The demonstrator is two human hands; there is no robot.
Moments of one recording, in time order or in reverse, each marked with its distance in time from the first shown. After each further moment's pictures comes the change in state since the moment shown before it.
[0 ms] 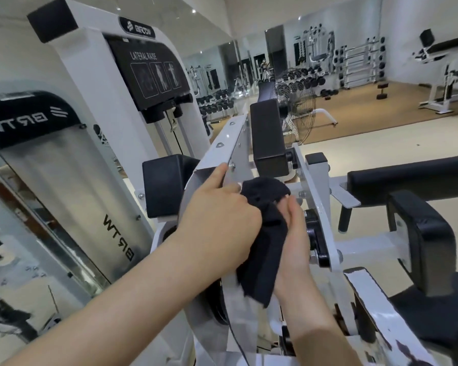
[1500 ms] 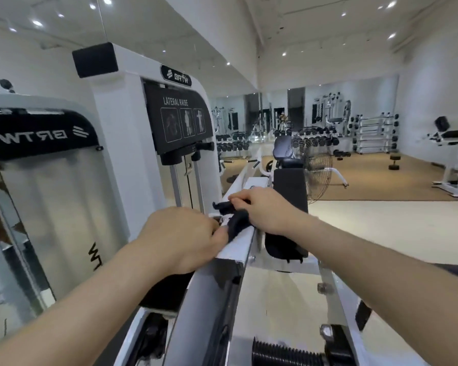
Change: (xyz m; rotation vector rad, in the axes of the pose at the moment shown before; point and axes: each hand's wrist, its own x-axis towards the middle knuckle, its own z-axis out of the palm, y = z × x) left_hand 0.070 -0.117 0.065 -0.429 0.038 -0.417; right_hand 0.229 -0.062 0.049 -1.423 -0.624 -0.314
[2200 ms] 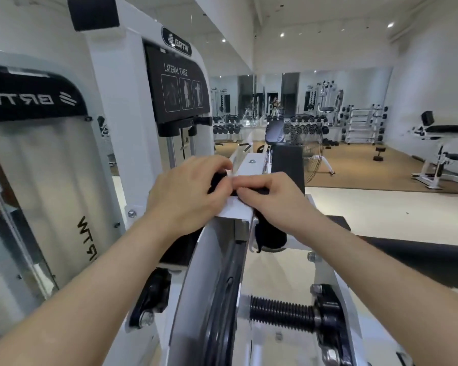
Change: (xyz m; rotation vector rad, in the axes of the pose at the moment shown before) left_hand -0.002 -0.005 0.022 -0.426 0.436 0.002; right_hand -0.062 -0.025 0.017 0.501 0.148 -0.011
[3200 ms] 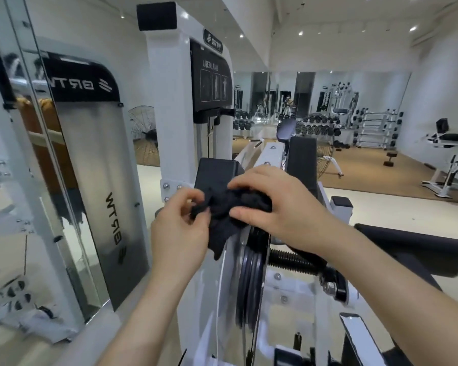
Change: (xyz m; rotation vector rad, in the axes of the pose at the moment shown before) left_hand -0.151 0.009 -0.028 -0.671 0.380 -0.538; right_hand -0.082 -0.086 0.035 -0.472 -0.086 -0.357
